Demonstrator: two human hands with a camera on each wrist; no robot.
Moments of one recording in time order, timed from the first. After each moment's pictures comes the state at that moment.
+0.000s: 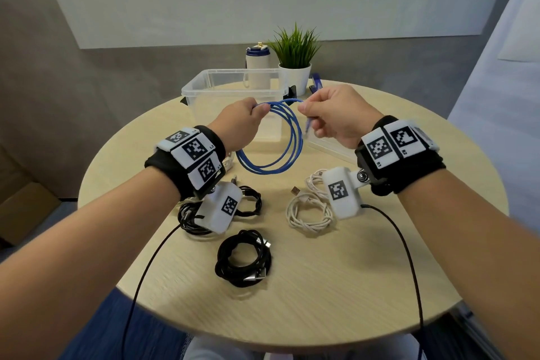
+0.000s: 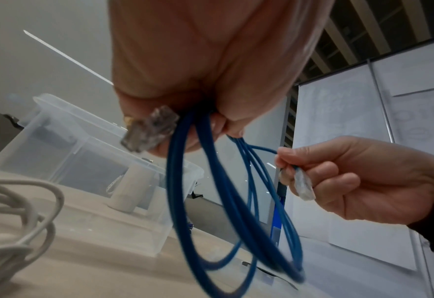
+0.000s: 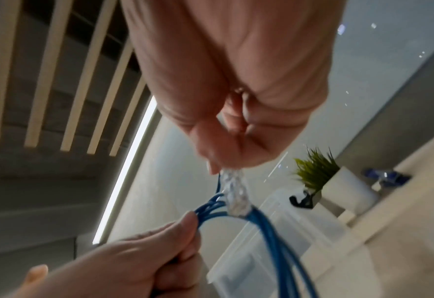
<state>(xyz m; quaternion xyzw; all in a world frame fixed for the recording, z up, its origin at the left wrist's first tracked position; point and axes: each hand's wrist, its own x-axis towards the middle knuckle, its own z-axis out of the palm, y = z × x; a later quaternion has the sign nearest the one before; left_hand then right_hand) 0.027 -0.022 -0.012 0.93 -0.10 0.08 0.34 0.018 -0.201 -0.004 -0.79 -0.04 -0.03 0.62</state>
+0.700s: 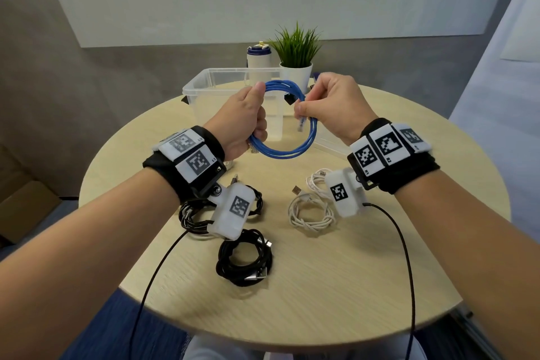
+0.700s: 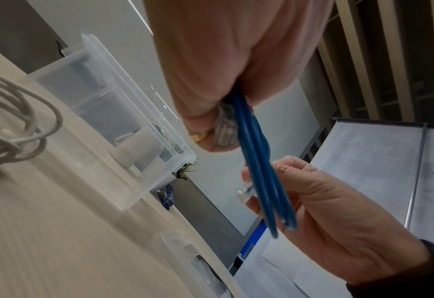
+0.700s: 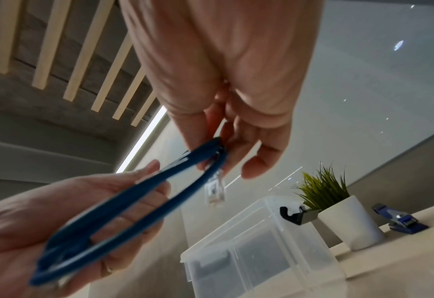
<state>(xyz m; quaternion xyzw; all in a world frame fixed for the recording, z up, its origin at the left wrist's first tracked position) 0.015 -0.031 -0.008 0.69 -0.09 -0.03 0.72 0.018 -0.196 -0.005 -0.83 -0.09 -0.17 0.52</state>
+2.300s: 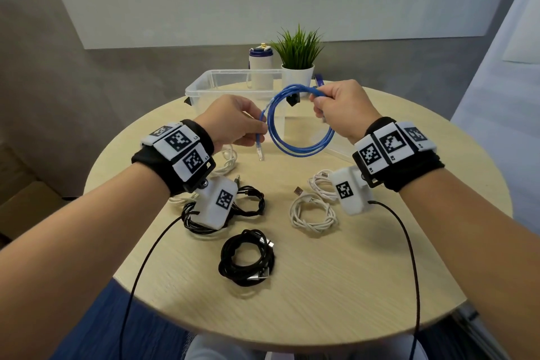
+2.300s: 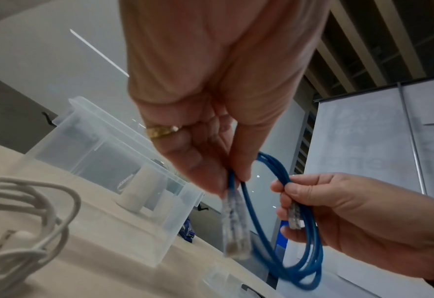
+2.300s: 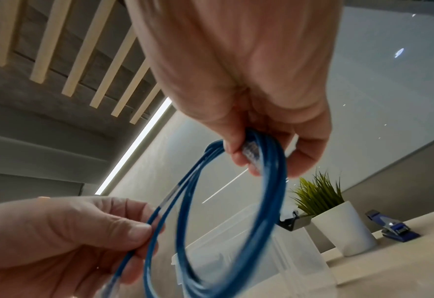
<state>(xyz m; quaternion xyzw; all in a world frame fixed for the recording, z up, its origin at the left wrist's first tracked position) 0.028 -0.004 -0.007 0.85 -0.09 -0.01 0.51 0.034 -0.205 -0.009 -0.86 -0.06 -0.17 0.47</state>
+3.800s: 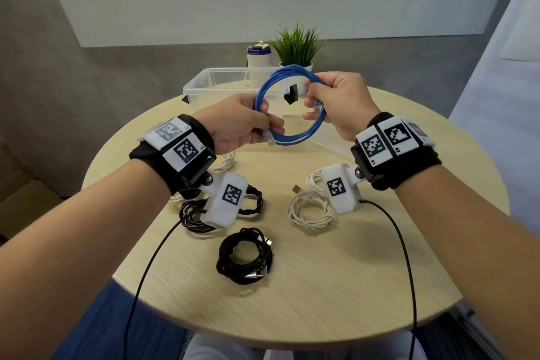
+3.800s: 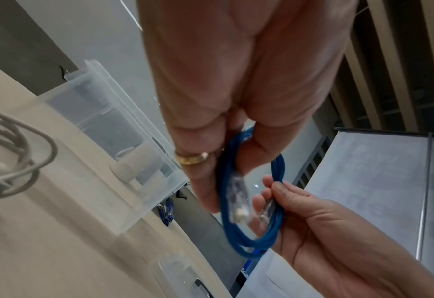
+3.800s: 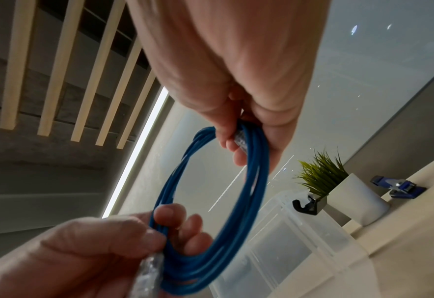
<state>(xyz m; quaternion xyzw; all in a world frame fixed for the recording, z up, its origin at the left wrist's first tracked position) 0.015 -0.017 0.001 0.73 -0.13 -0.13 0.66 0.026 -0.196 -0.003 -0.74 -0.07 -0.14 0.66</state>
